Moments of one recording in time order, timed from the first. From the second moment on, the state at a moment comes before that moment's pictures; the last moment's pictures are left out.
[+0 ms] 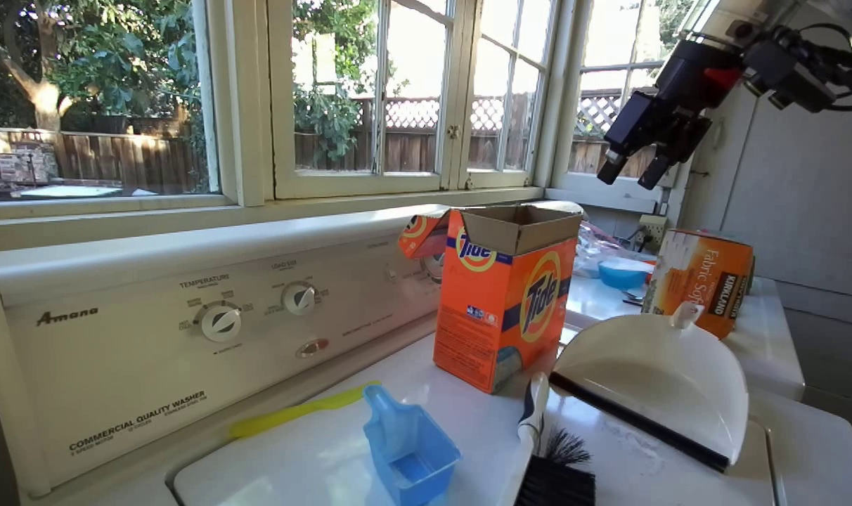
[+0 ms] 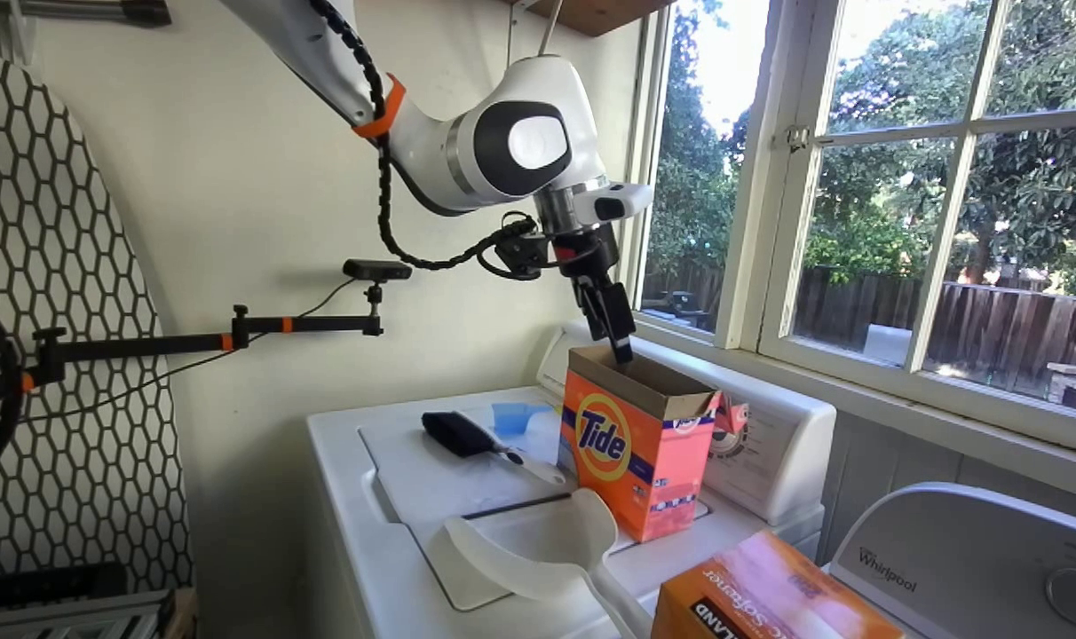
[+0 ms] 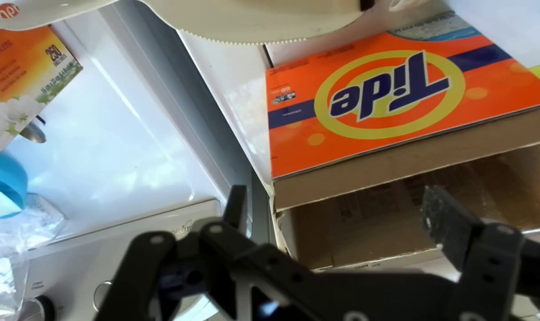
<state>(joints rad) 0.09 -0.08 0.23 -2.16 -0.16 2.48 0.53</state>
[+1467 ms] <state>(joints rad) 0.17 0.17 0.14 -1.93 -0.16 2.43 0.61</state>
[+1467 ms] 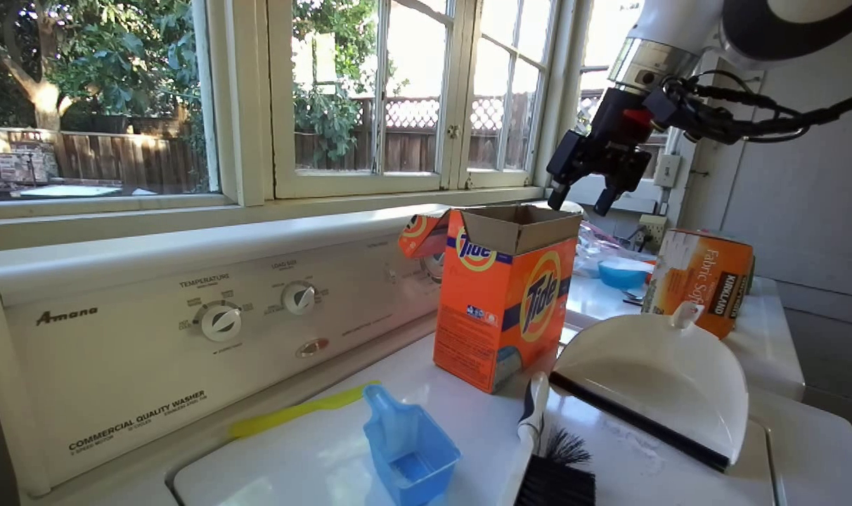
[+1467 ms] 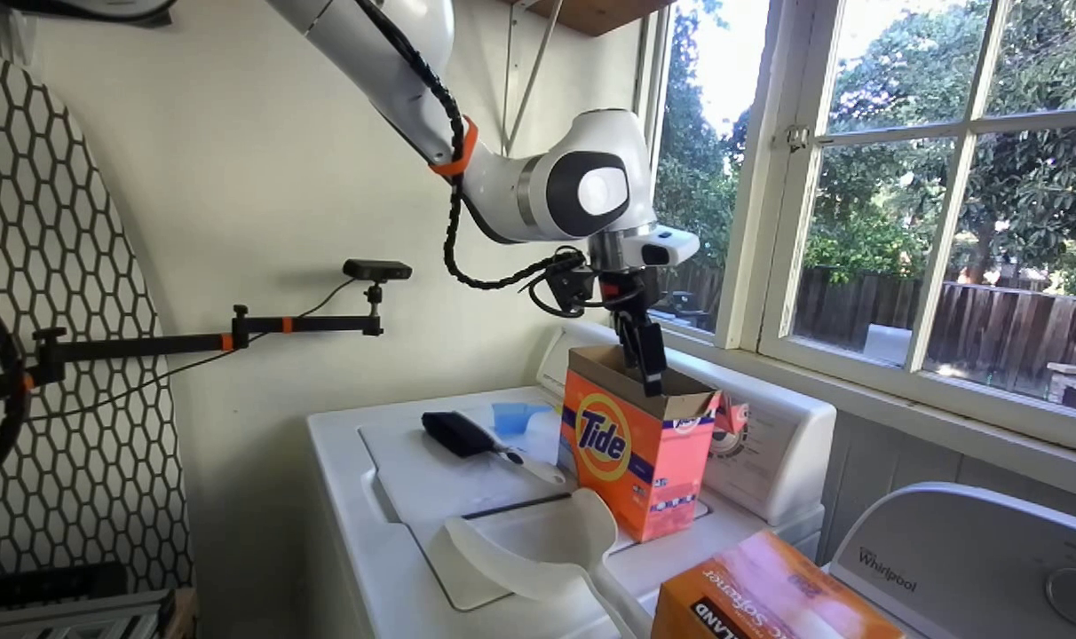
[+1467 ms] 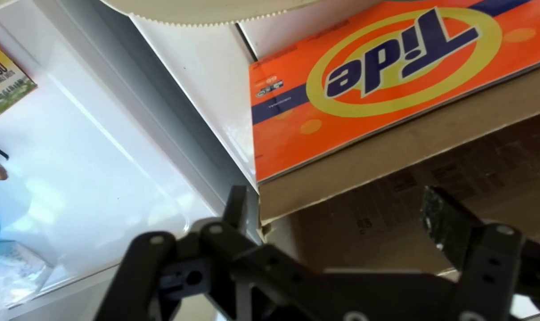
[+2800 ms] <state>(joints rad) 0.23 0.27 0.03 -1.87 -0.21 2.45 0.95</state>
